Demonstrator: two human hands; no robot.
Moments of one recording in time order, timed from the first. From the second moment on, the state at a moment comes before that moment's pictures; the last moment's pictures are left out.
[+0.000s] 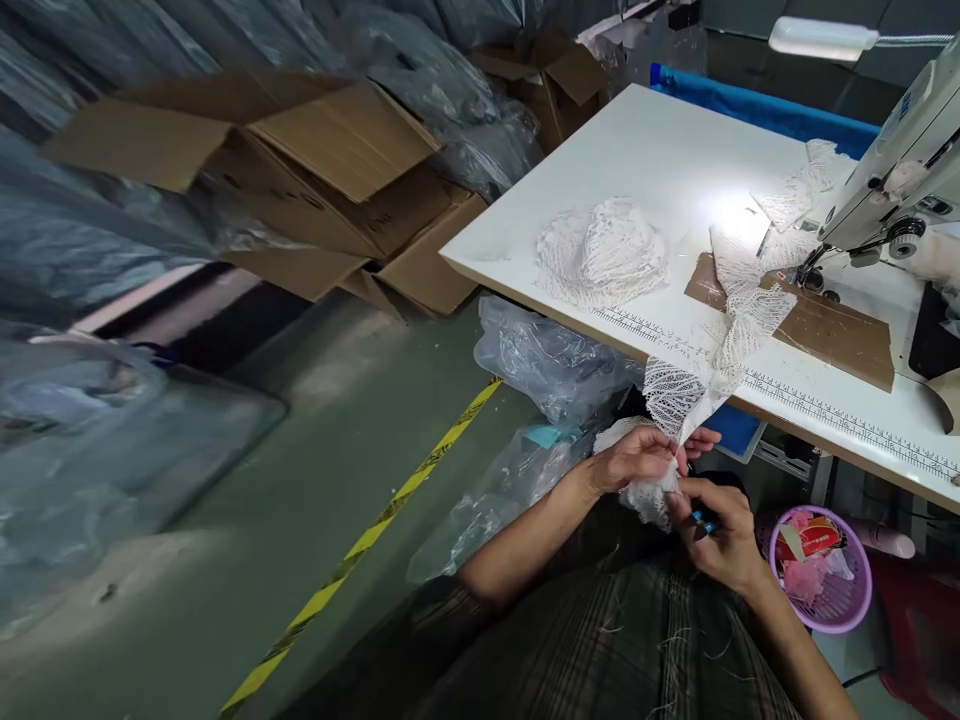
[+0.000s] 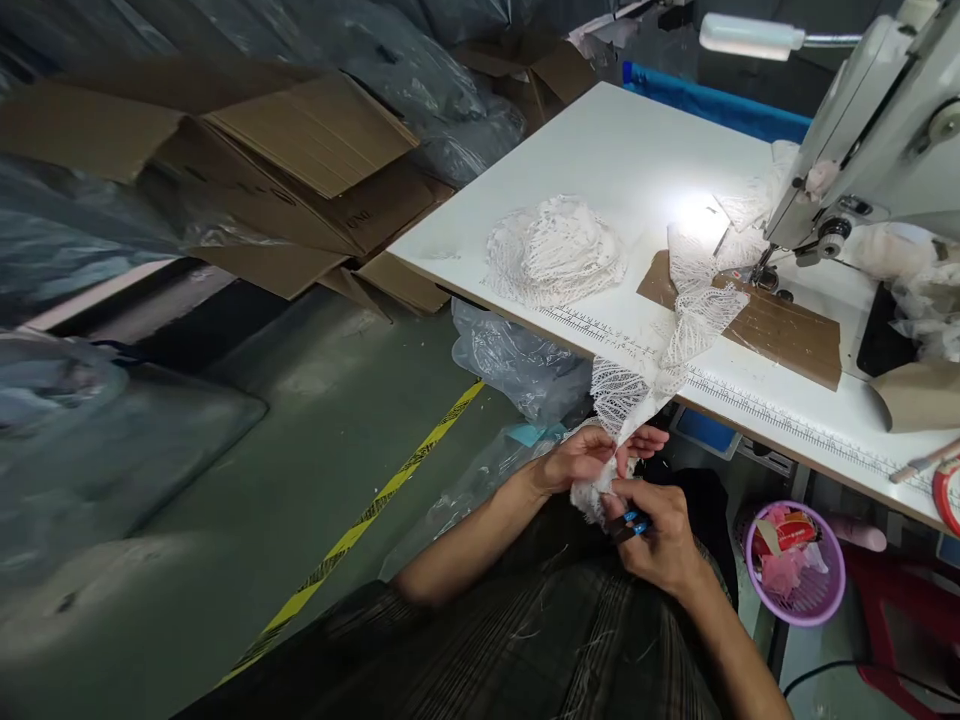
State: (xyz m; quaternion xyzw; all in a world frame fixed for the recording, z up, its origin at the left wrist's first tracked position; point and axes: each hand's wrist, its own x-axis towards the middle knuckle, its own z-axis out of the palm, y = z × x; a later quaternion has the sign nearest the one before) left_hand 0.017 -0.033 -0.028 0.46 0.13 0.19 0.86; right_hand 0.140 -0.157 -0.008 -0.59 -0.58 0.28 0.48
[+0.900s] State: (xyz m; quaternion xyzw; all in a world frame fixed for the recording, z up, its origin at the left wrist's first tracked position) left_hand 0.000 -0.022 -0.013 0.53 0.34 0.21 0.75; right_hand 0.157 -0.112 -0.021 -0.67 -0.53 0.34 0.39
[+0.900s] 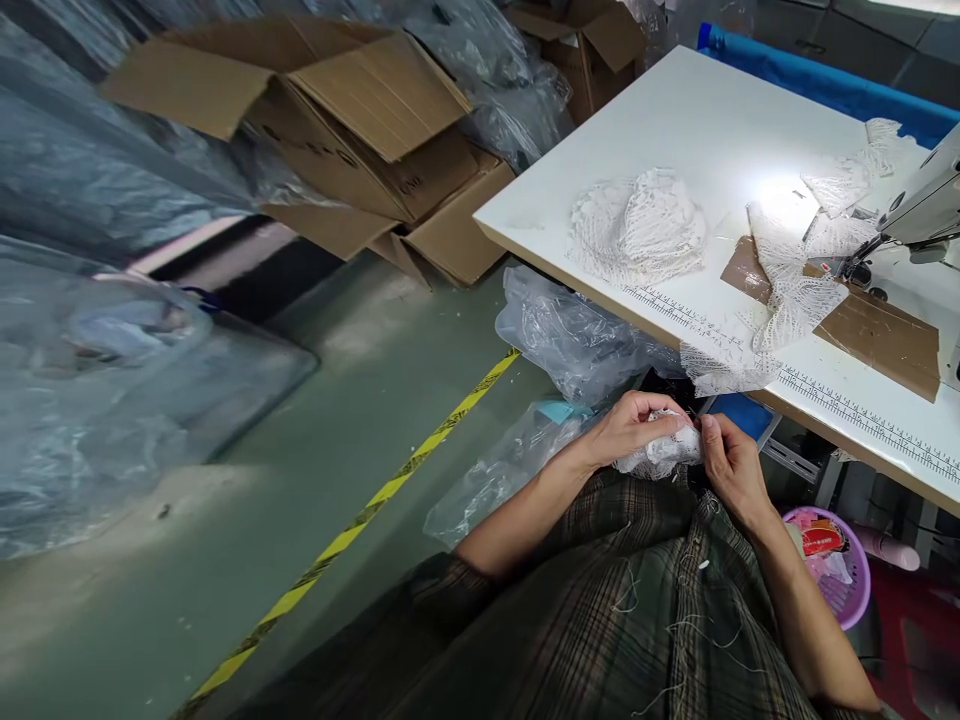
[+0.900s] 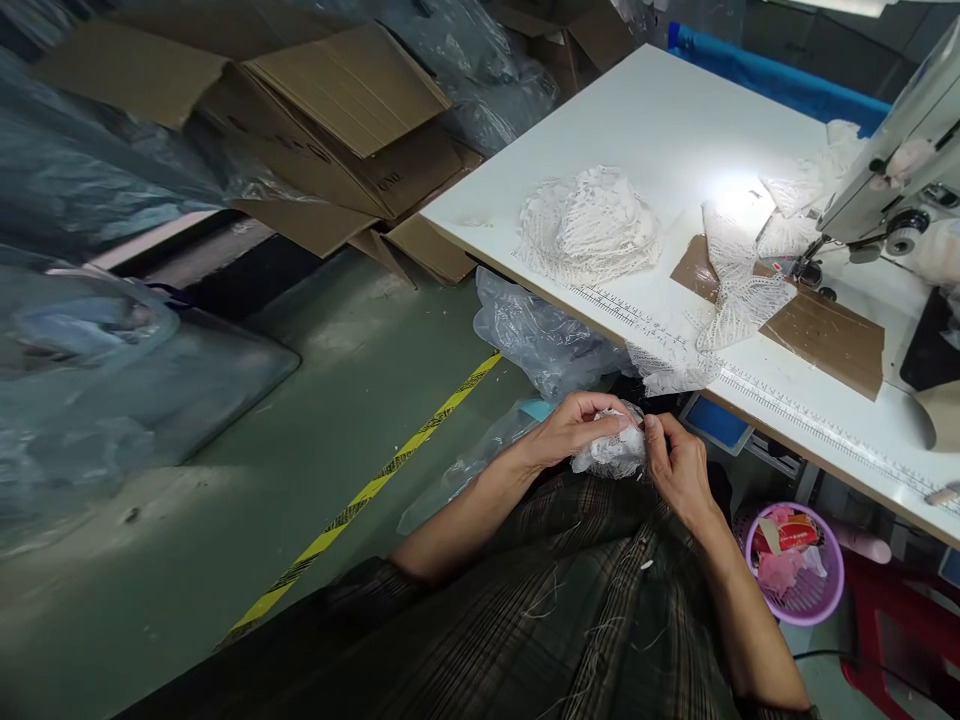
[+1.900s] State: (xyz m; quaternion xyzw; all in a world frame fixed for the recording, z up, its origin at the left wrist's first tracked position) left_hand 0.022 -0.035 -0.003 0.78 0.31 0.27 0.48; right_hand 0.152 -0.131 0.008 -0.75 -0.40 0.21 0.48
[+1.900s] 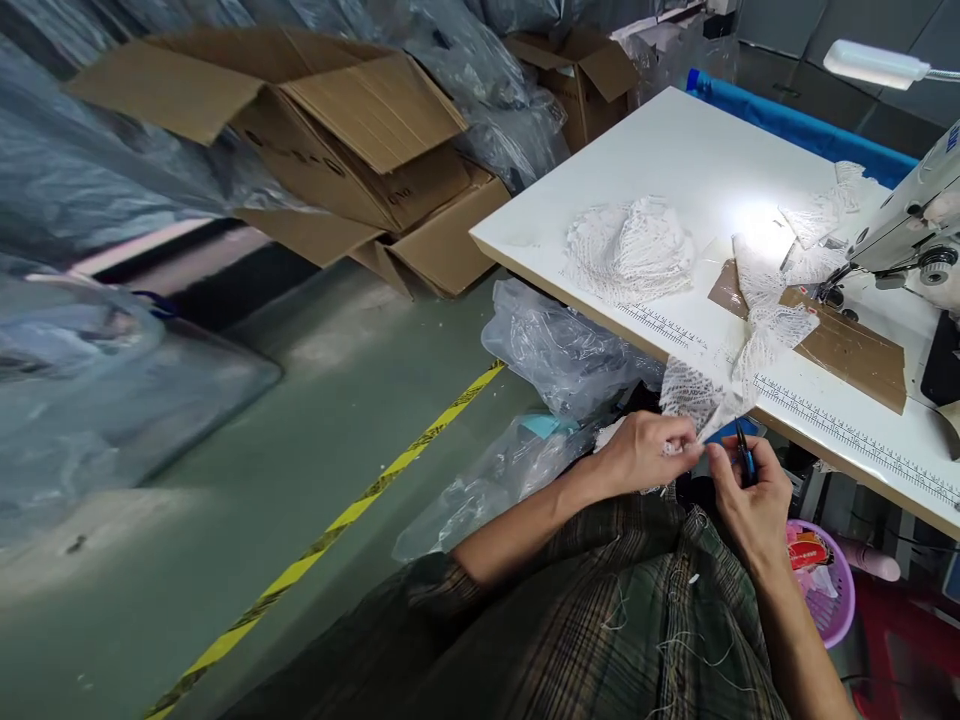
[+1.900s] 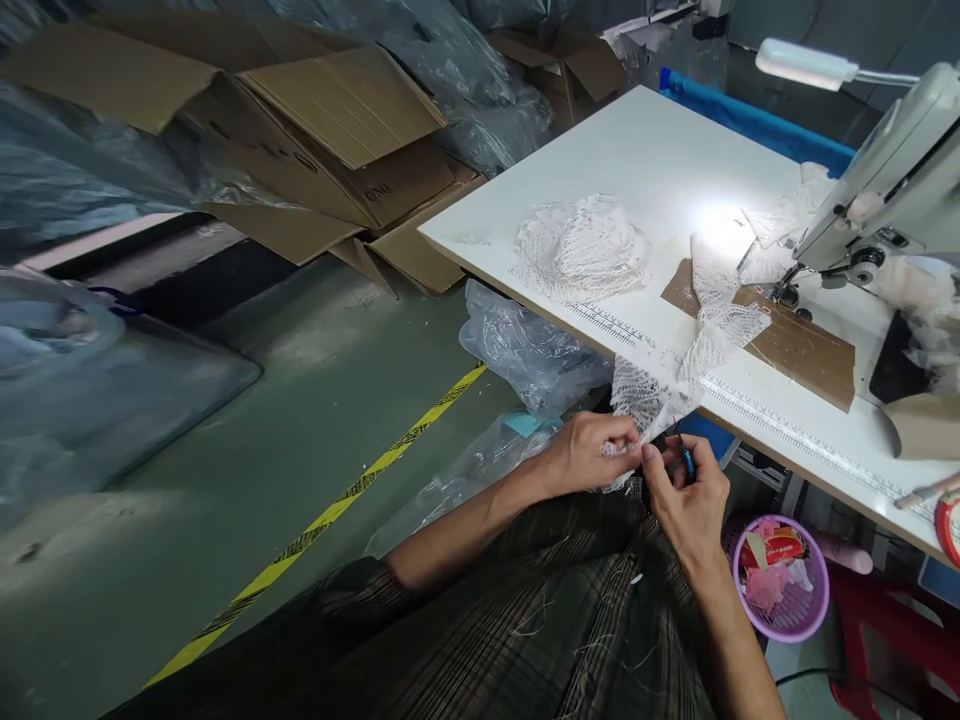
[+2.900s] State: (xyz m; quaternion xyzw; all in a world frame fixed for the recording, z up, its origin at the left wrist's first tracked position) left_hand 0.038 -0.015 -0.059 0.84 0.29 0.20 0.41; right_hand 0.161 -0.129 -0.034 -0.76 -0.37 0.25 0.47
